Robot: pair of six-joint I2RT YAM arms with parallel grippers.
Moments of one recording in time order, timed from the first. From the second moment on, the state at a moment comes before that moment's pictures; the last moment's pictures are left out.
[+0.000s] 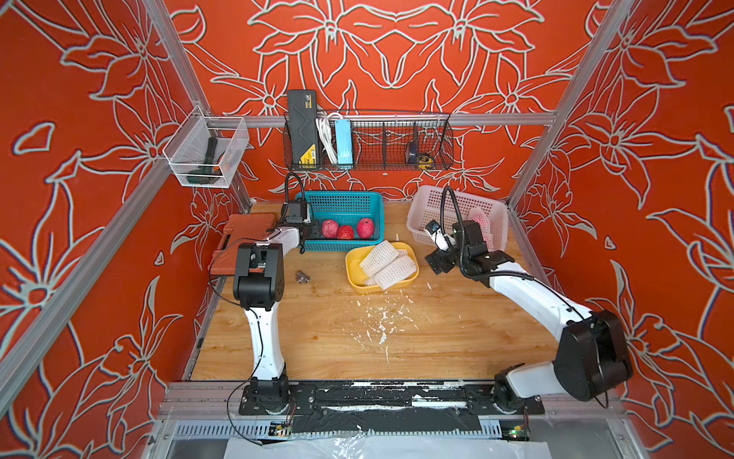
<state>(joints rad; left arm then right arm) 0.03 2.13 1.52 -0.16 0.01 -0.13 0.38 1.42 1.03 -0.33 0.00 -0.41</state>
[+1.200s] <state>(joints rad) -0.18 1.61 1.05 0.00 0.17 -0.06 0.02 2.27 2.17 -0.85 0.26 -0.28</state>
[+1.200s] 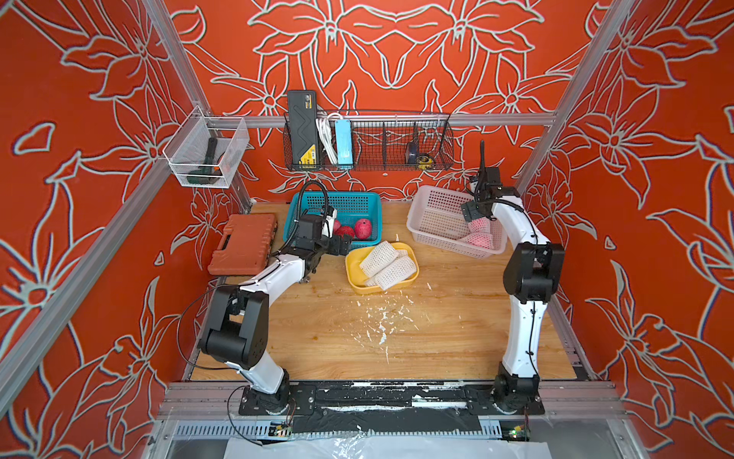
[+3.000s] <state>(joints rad) -0.18 1.42 0.97 -0.10 0.32 -0.06 0.14 1.88 1.79 -0.58 -0.14 -0.20</state>
